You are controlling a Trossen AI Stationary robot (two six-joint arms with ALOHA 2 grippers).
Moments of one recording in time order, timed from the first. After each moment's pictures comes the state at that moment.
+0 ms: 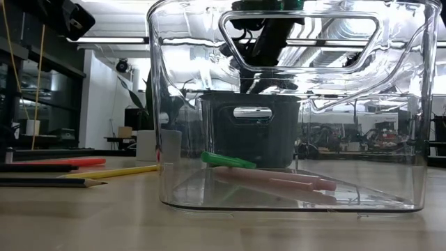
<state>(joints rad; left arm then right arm) 0.03 0.66 0.85 -1.03 0.17 0.05 -0.28 1.79 1.50 -0.78 0.01 0.94</state>
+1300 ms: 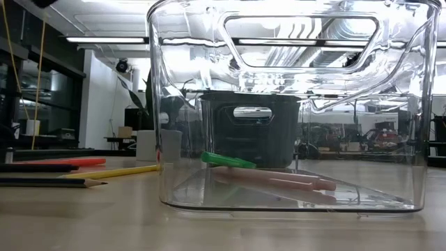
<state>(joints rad) 0.03 0.67 1.22 -1.46 0.15 -0.13 0.11 1.79 1.92 -0.61 0.06 0.61</state>
